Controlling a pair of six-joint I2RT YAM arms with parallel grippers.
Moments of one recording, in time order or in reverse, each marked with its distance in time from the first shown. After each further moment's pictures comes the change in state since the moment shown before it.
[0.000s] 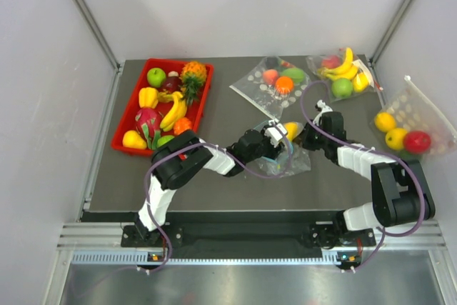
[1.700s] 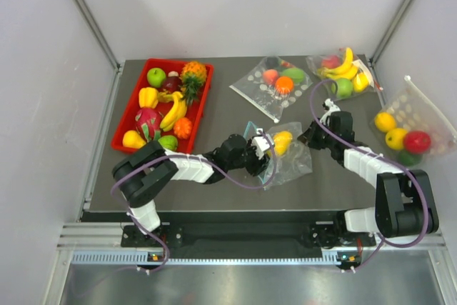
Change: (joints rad) left arm 0.005 -0.360 -0.250 -0.251 0.183 -0.009; right arm -0.072 -0.086 -0.015 -0.033 -0.056 -0.011
